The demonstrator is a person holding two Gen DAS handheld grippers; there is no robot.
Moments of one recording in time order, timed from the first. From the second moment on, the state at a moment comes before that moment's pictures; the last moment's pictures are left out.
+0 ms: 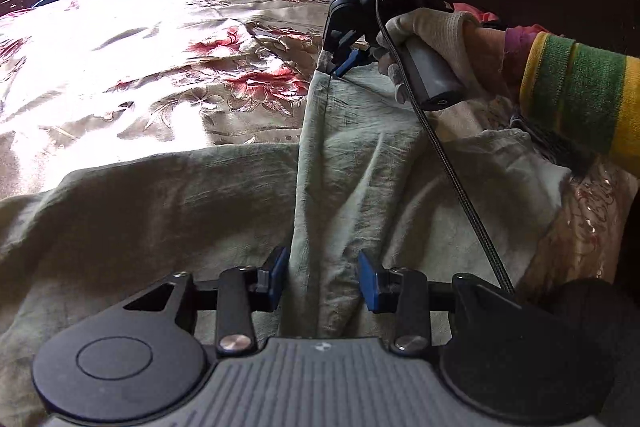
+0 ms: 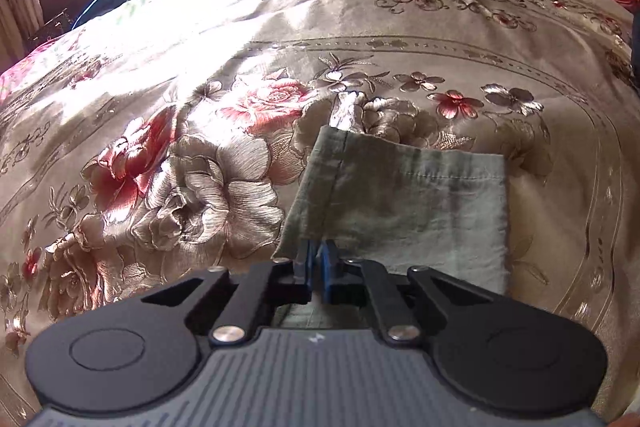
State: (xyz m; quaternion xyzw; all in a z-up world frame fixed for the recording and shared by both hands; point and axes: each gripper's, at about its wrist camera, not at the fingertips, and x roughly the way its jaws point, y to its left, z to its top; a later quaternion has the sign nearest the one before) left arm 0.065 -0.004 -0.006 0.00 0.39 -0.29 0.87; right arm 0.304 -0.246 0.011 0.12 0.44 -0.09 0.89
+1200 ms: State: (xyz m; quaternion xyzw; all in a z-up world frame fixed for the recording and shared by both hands) left arm 0.026 -0.037 0.037 0.08 0.30 -0.33 0.89; right arm 0.079 -0.374 0.155 0.29 0.23 -0.11 0.92
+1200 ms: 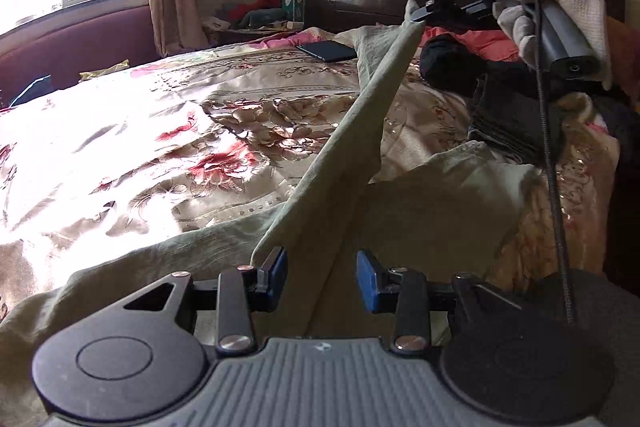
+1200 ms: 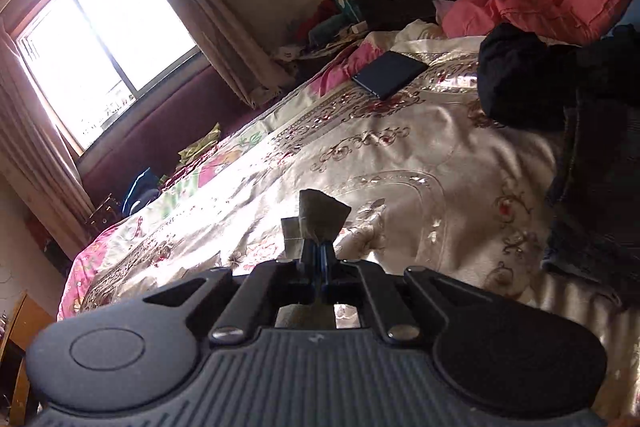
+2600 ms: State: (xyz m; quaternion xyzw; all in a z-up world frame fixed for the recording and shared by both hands) left arm -0.018 -0.107 0.006 0.24 0.33 -0.34 0.85; right arm -0.046 -0.490 -0.010 0.48 0.28 -0.17 0.81
